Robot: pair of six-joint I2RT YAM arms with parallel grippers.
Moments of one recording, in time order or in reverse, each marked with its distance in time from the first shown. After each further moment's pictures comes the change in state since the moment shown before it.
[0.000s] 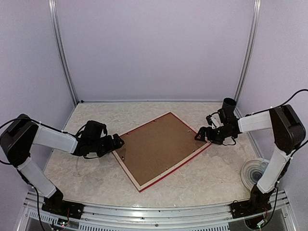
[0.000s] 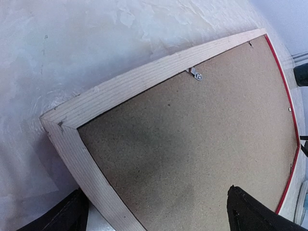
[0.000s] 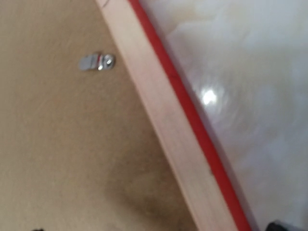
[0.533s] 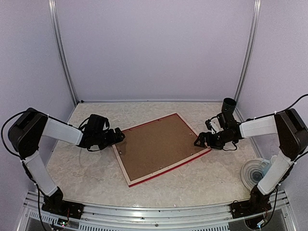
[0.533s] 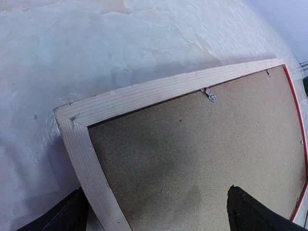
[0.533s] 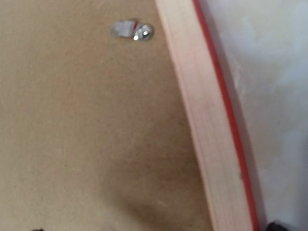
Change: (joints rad) left arm 0.069 0.158 0.170 -0.006 0.005 0.100; right arm 0.070 -0.106 -0.111 -0.015 0.038 0.024
